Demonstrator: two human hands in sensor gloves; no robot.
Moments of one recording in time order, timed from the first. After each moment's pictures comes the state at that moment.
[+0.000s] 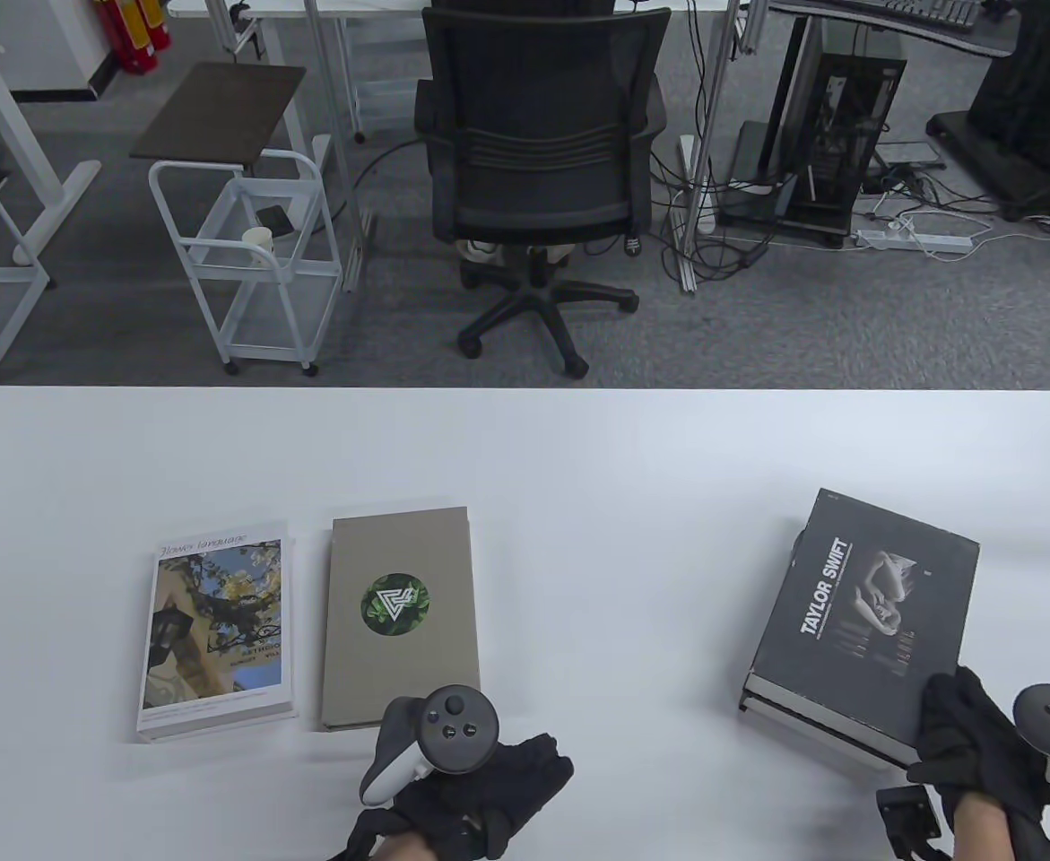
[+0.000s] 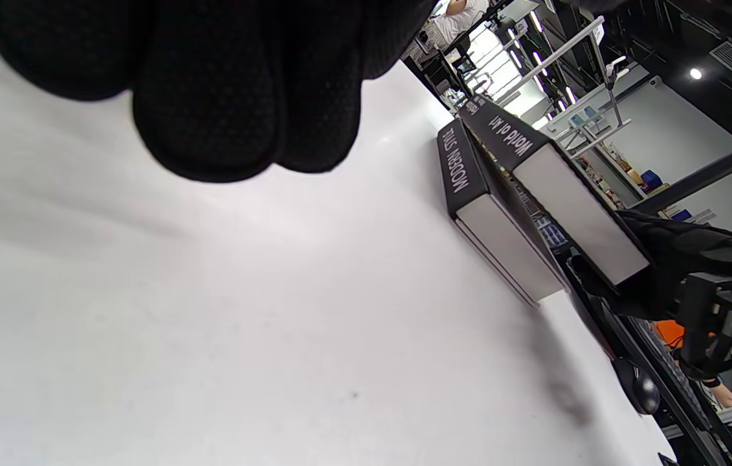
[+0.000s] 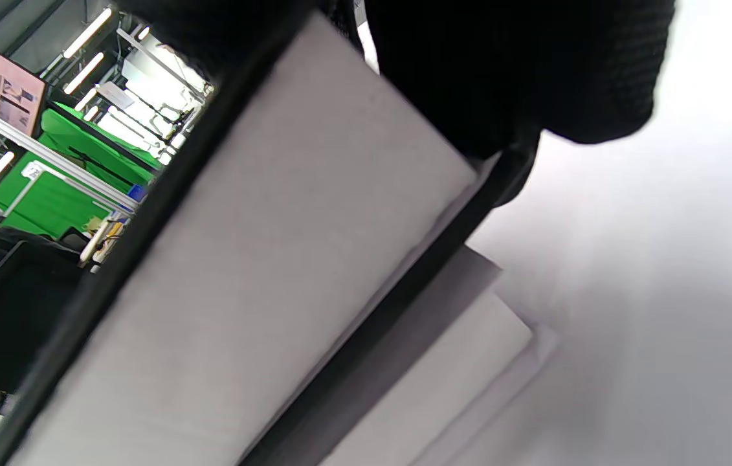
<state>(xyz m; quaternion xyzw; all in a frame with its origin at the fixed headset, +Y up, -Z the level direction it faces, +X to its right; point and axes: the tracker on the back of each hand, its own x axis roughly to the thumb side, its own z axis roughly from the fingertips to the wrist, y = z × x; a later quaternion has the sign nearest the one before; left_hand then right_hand) -0.101 -0.745 -0.241 -0.25 -0.23 0.33 0.88 0.381 -0.720 -0.216 -0.38 0.03 0.84 0.39</state>
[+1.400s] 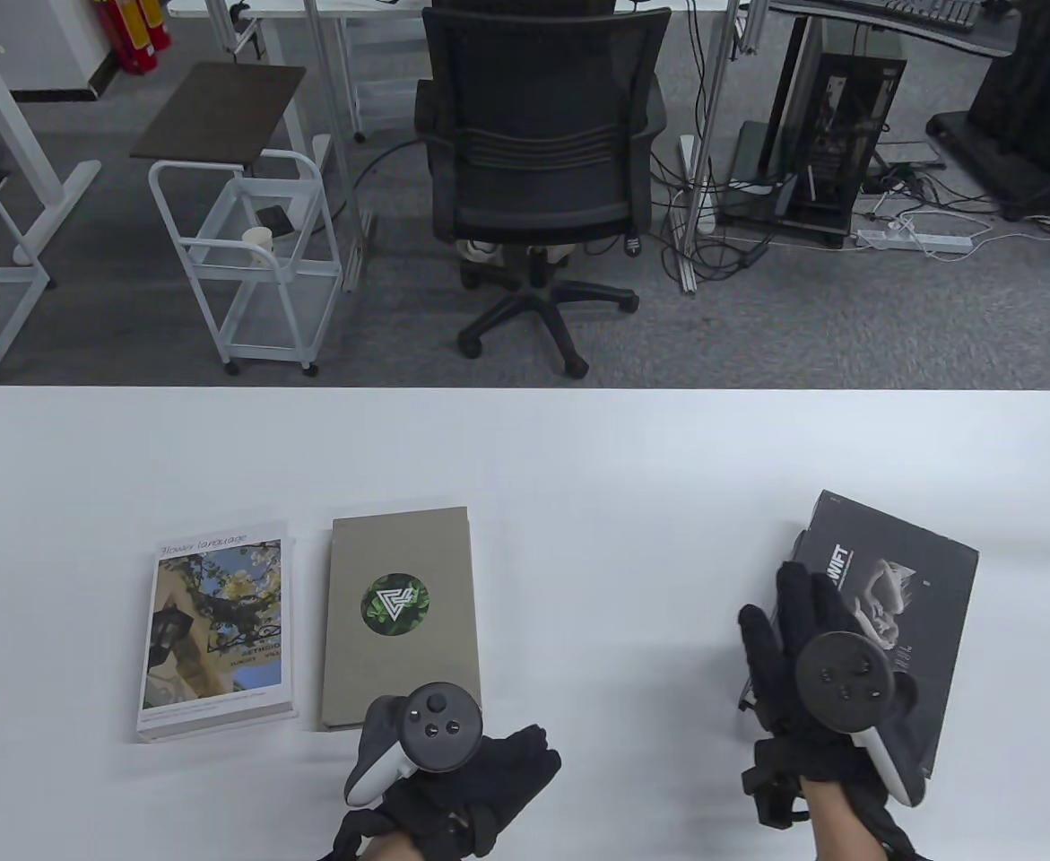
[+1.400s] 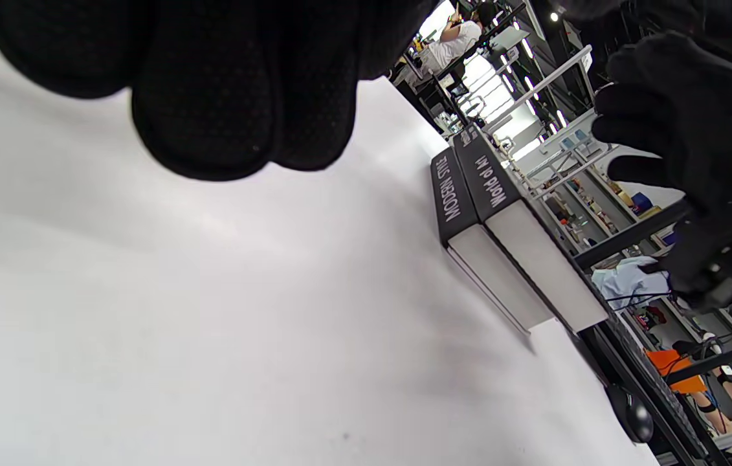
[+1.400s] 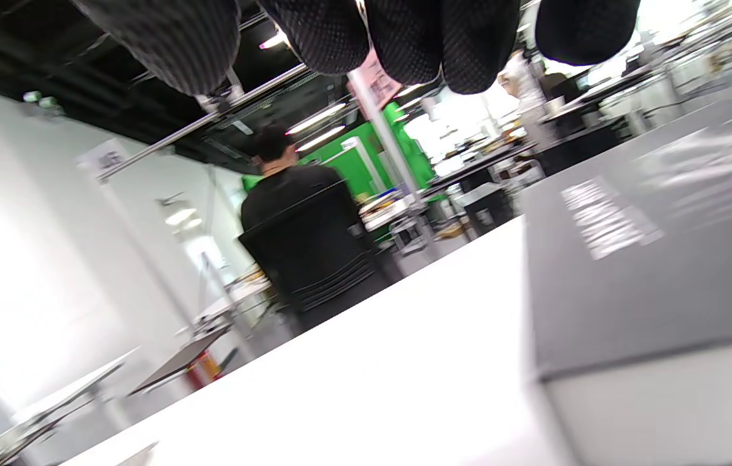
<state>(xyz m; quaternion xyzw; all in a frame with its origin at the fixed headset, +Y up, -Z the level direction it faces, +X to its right) -0.115 -0.732 -0.241 -0.22 -0.22 0.35 0.88 0.194 -0.647 -0.251 -0.06 -0.10 0.97 0.23</state>
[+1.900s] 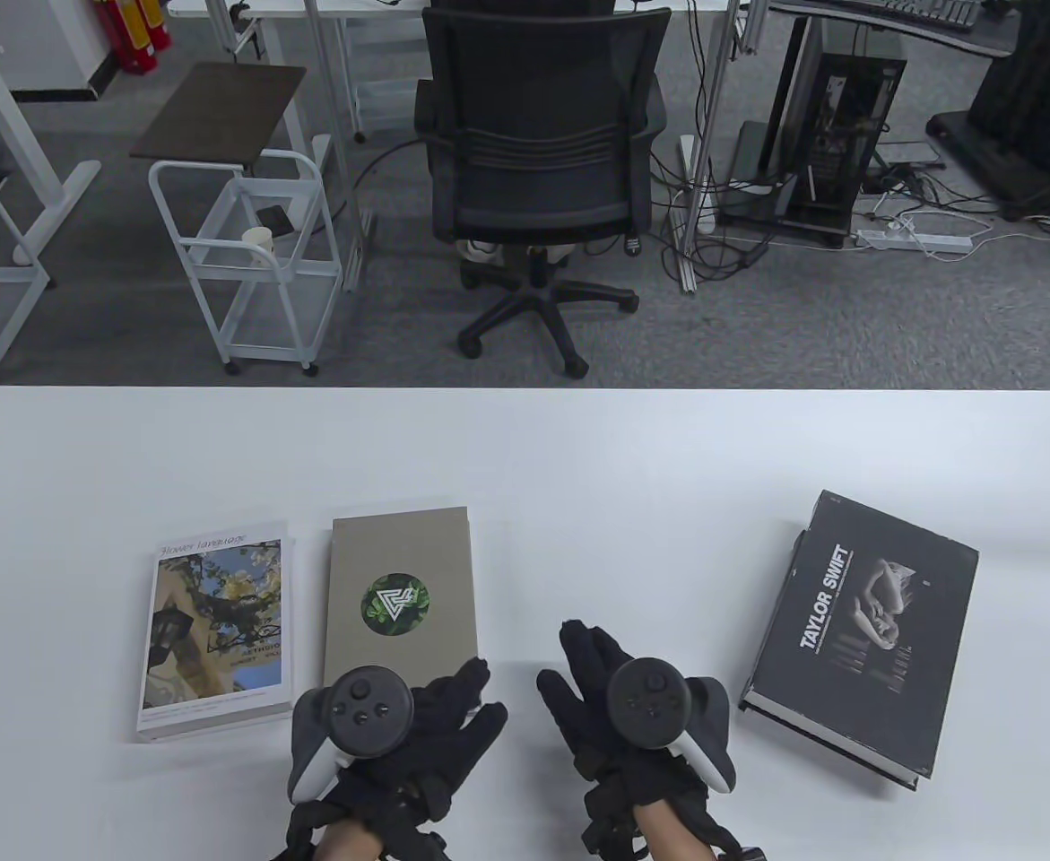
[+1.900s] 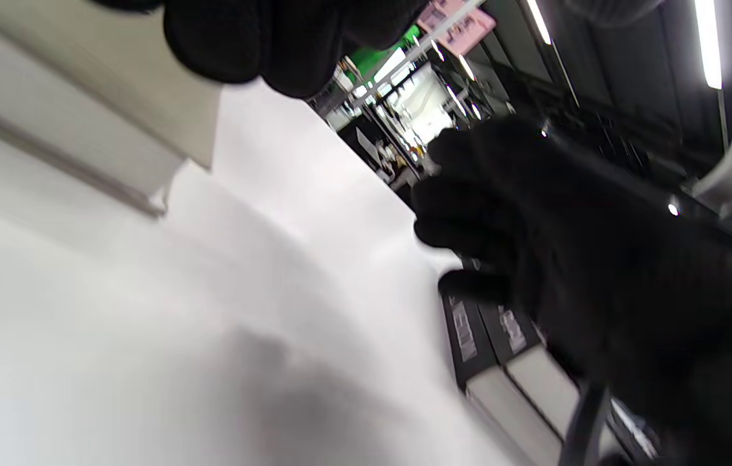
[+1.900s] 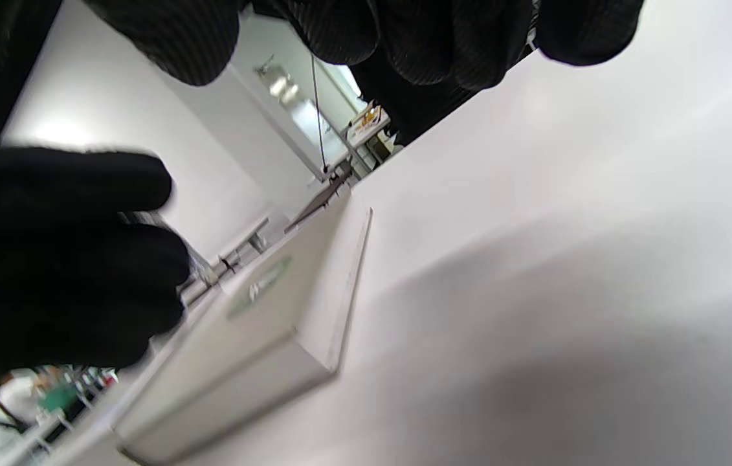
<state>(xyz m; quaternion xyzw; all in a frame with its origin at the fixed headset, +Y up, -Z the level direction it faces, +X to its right) -0.170 -0.711 -0.257 -0.11 -0.15 0.40 0.90 0.074 -0.723 -0.262 0.10 0.05 0.95 0.29</state>
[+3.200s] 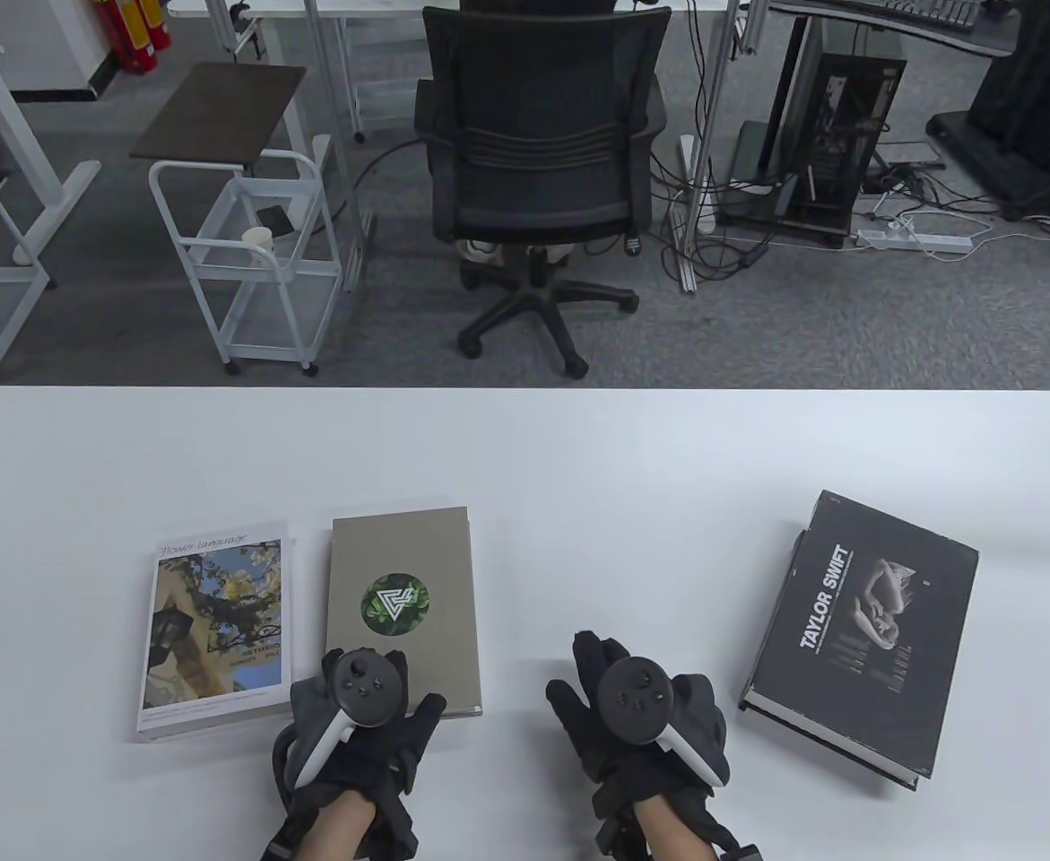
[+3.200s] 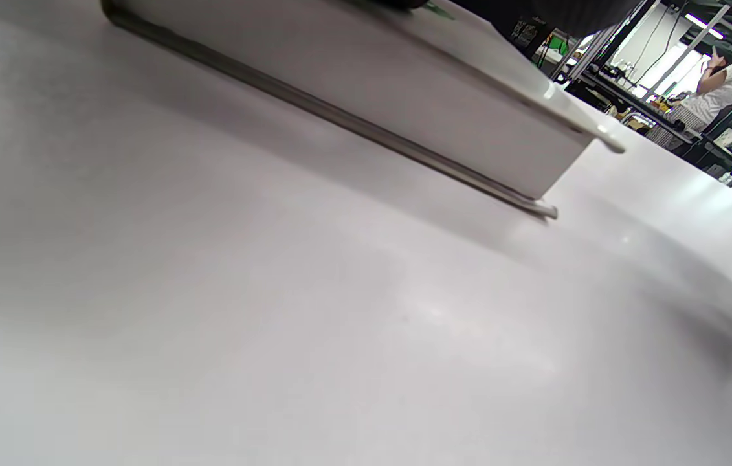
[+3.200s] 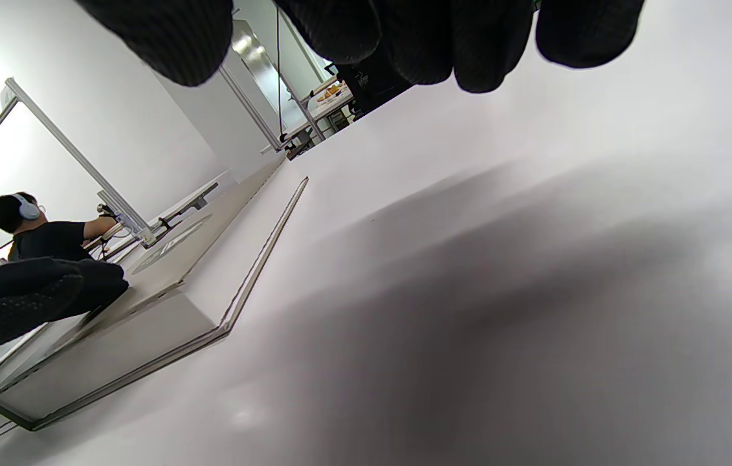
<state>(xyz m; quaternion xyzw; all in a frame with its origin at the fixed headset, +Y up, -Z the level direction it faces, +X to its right) -0.197 -0.763 -0.276 -0.20 0.05 0.21 0.96 0.082 -0.741 -0.270 0.06 0.08 0.96 0.25</state>
